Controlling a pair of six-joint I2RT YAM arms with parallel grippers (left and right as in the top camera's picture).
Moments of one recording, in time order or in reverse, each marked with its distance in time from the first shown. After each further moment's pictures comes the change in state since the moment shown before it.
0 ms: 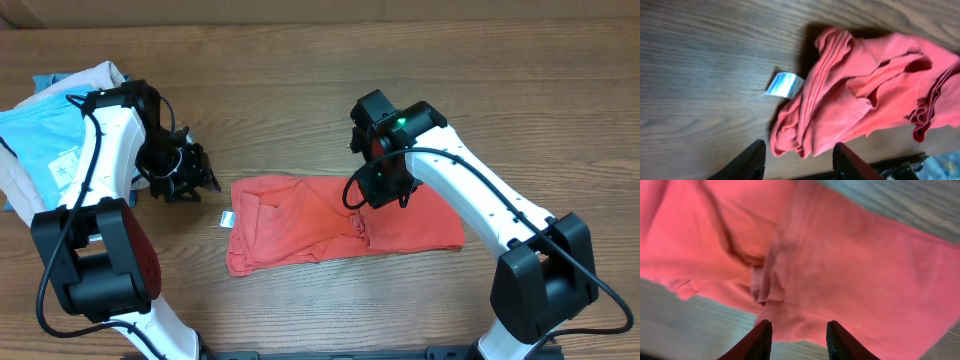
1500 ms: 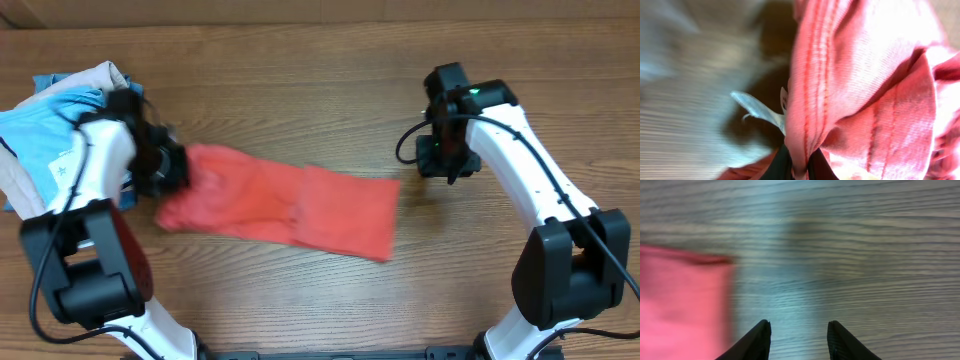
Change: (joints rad) left arm 0.089 -0.018 -0.076 0.294 -0.135 0.107; right arm -0.306 0.000 0.009 0.007 0.076 0.138
